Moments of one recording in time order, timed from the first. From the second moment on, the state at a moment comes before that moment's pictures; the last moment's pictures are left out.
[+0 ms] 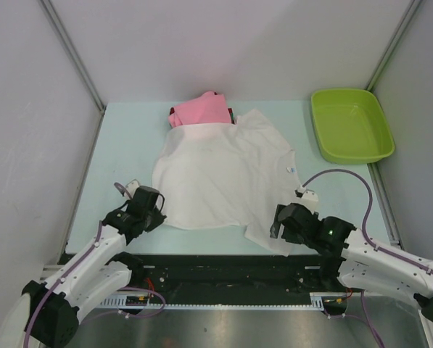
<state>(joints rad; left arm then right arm) -0.43 0.81 0.48 -0.67 -0.27 -0.97 0.96 0.82 0.60 -0.80 0.42 1.01</state>
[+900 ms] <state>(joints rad) -0.43 0.83 0.48 -0.64 -0.28 -0.96 1.16 0.79 0.40 -0.85 0.39 1.48</state>
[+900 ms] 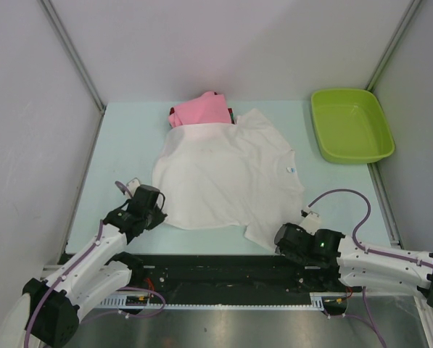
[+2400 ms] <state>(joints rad) -0.34 1.14 0.79 -0.60 -0.31 -0.83 0.45 0.89 0.70 -0.57 0.29 0.85</state>
